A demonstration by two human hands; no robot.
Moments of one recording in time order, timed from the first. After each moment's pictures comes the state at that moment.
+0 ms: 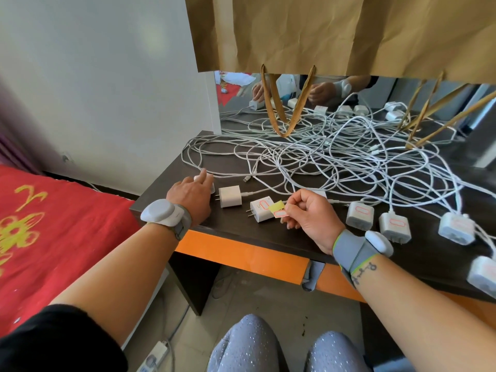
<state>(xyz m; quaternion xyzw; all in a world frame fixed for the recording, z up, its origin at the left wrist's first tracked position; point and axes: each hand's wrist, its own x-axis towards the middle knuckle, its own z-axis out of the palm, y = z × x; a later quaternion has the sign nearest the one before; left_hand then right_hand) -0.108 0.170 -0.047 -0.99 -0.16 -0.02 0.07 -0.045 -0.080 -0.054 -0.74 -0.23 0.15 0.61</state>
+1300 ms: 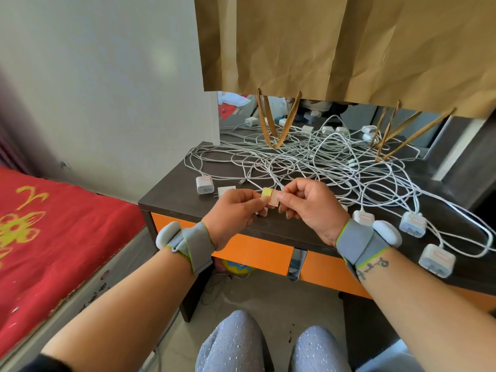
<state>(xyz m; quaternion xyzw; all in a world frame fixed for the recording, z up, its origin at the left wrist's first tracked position) -0.188 0.039 0.013 -0.74 -0.06 -0.08 -0.66 -0.109 -0.108 0.018 -0.74 -0.30 0.10 0.59</state>
